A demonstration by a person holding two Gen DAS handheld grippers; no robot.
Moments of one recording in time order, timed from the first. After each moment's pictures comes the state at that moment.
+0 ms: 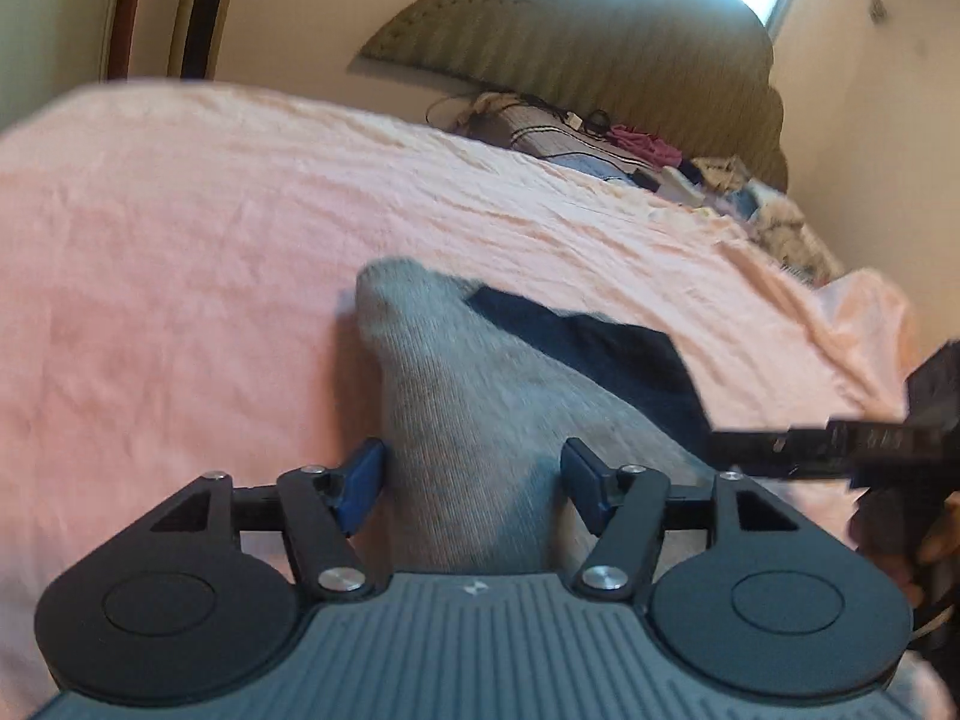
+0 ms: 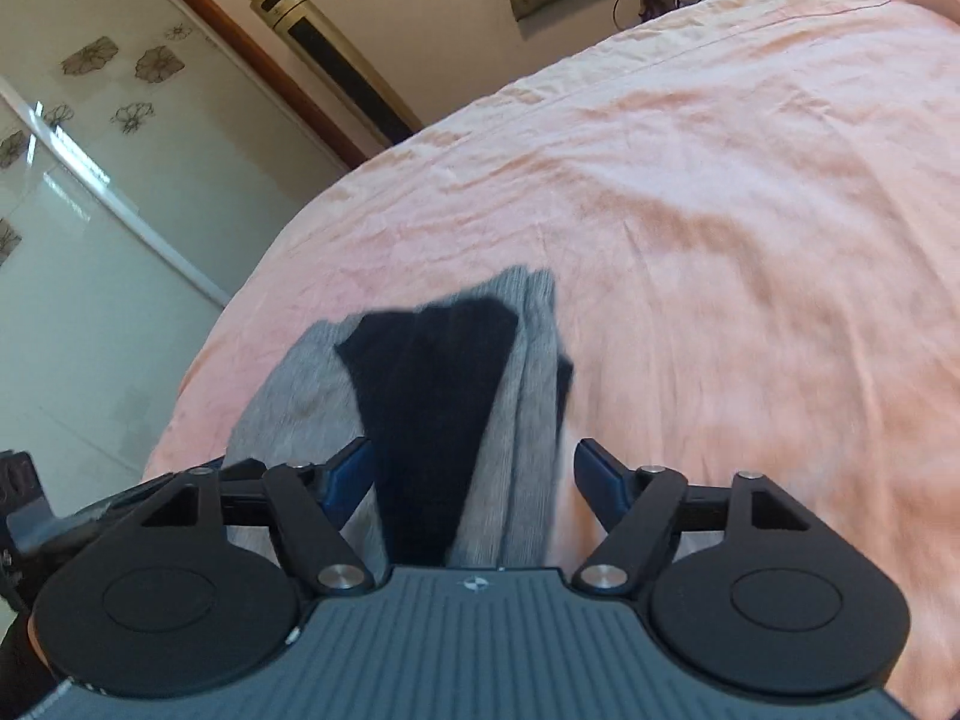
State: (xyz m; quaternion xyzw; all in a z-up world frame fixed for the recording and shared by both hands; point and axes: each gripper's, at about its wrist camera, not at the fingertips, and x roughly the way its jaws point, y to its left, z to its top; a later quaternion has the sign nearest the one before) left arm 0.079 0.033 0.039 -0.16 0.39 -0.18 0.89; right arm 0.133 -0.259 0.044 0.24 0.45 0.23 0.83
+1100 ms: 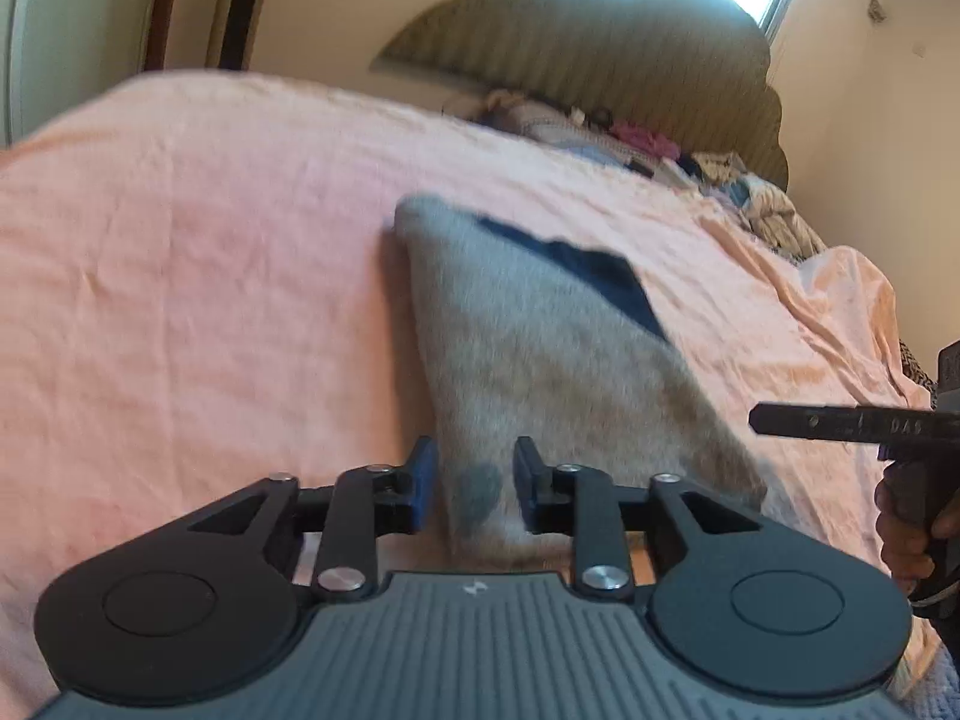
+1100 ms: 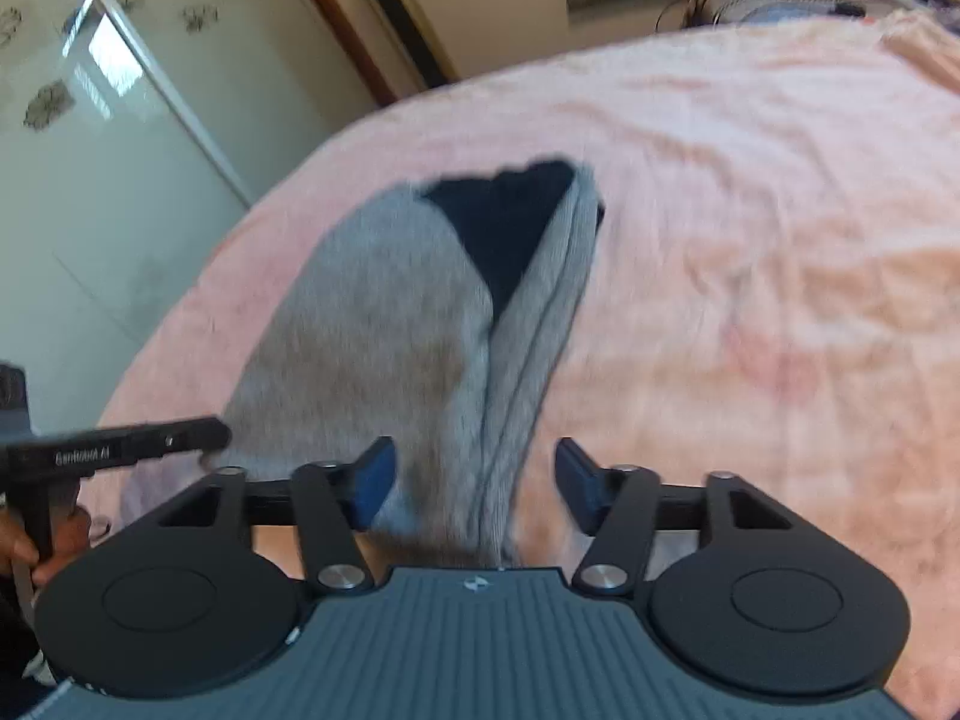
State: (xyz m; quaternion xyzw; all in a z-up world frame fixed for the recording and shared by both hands) left arm -0.030 0.040 0.063 -0.11 0.35 -0.14 0.92; right arm 0.031 -0.255 0.094 0.18 0.37 0.22 0.89
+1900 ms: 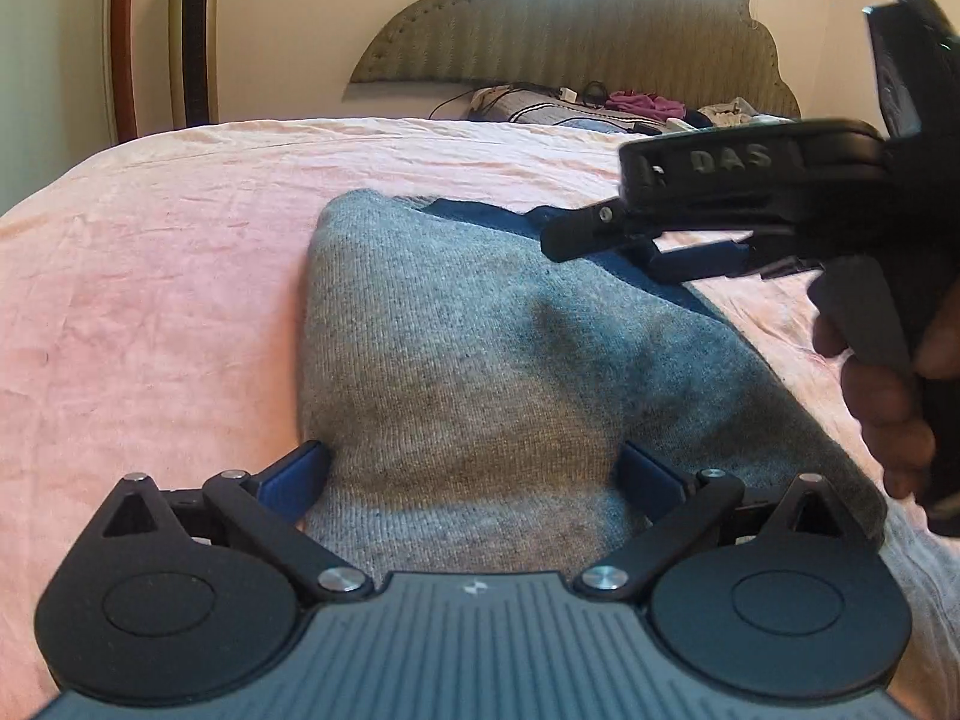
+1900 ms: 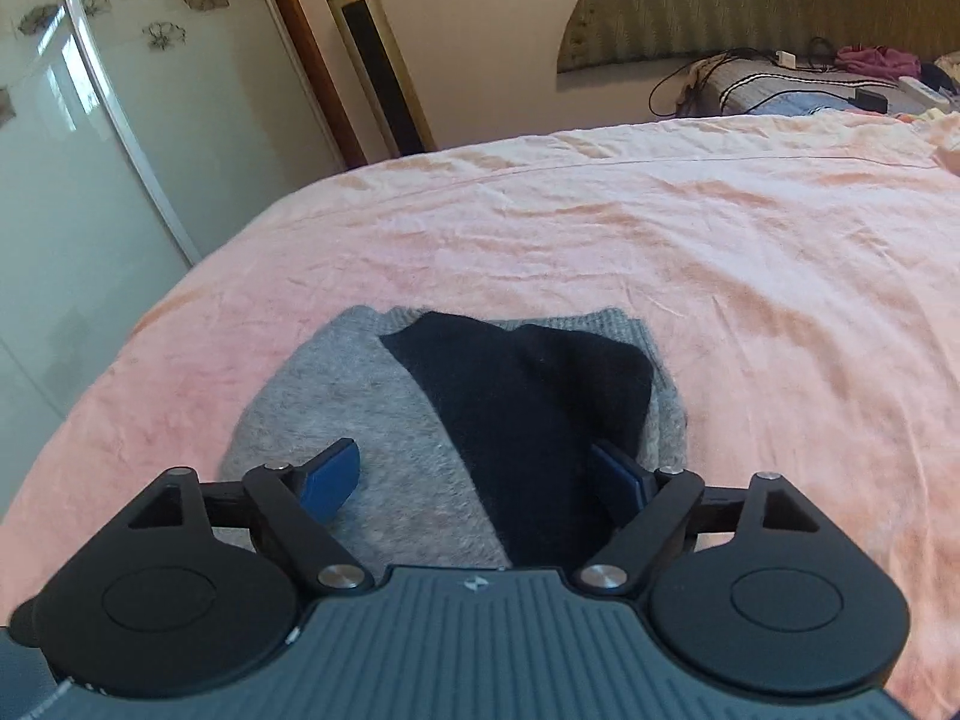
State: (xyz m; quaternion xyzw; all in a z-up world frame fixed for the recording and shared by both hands) left arm 0.022 -0.033 0.010 0.00 0.35 -0.12 0.93; right arm 0.132 -0.176 0.062 0.11 0.38 0.19 0.90
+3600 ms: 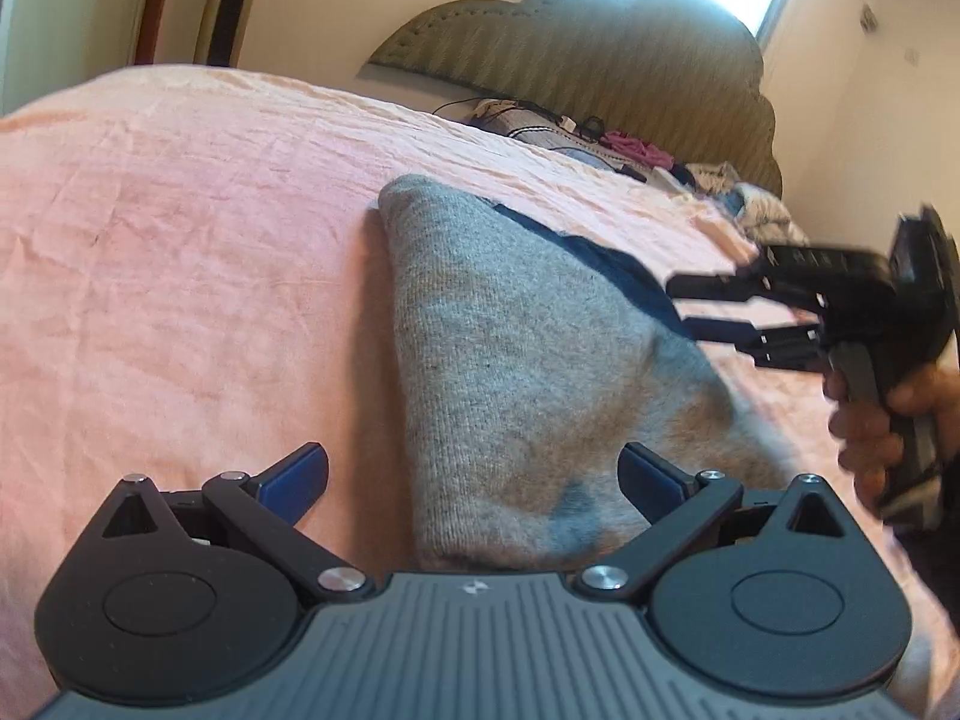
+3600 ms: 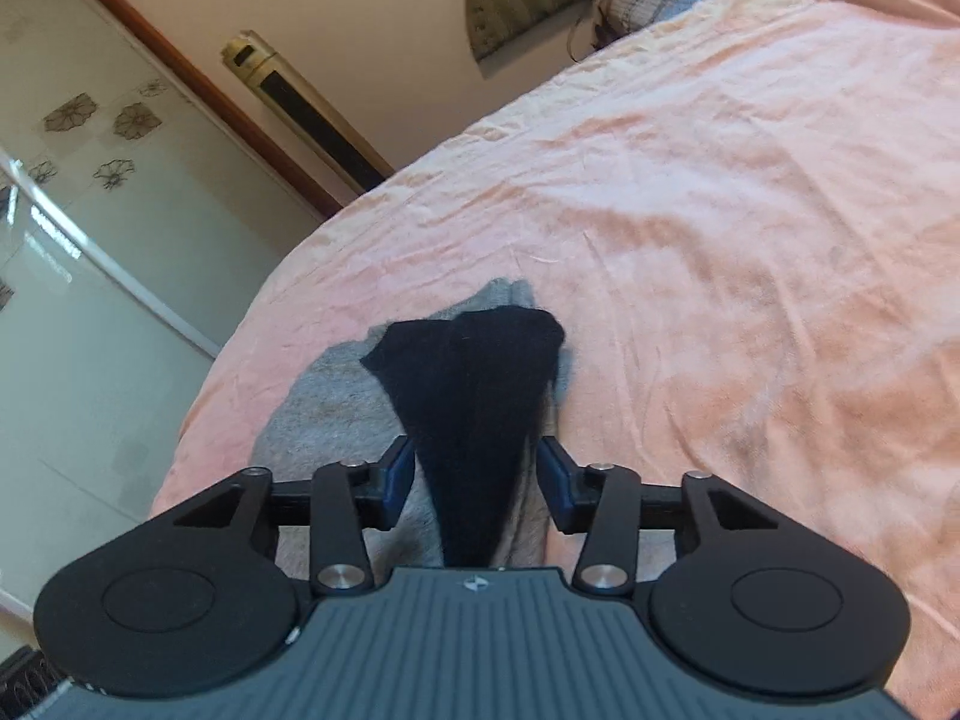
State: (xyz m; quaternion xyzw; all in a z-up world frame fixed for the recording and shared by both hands) left arm -0.016 0.021 0.018 -0.14 0.36 -0.15 0.91; right arm 0.102 -0.261 0.063 0.26 0.39 0.18 0.86
